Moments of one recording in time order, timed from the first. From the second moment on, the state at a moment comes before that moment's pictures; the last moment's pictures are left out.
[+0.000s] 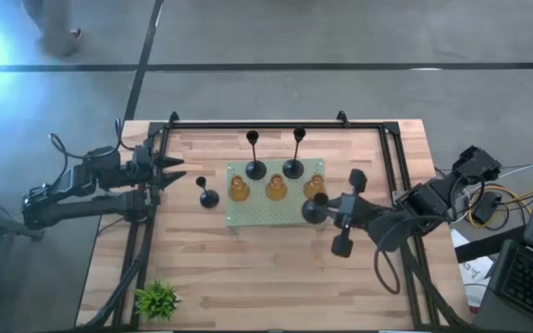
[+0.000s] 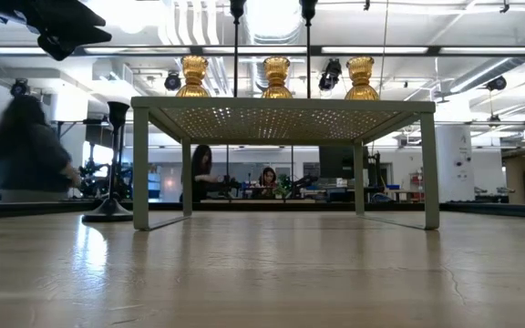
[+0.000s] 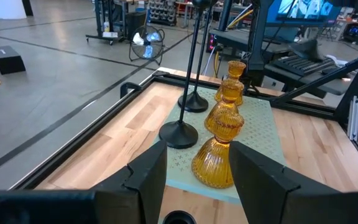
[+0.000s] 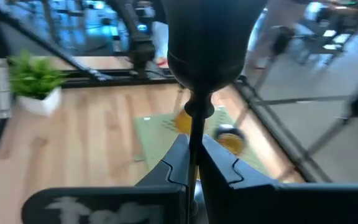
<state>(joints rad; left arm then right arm) 0.23 0.33 0.63 -0.55 -0.05 -0.11 0.58 1.37 1.52 -0.76 0.83 0.34</state>
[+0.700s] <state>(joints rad) 0.23 0.33 0.63 -0.55 -0.05 -0.11 0.40 1.20 1.12 -0.30 0.51 0.21</state>
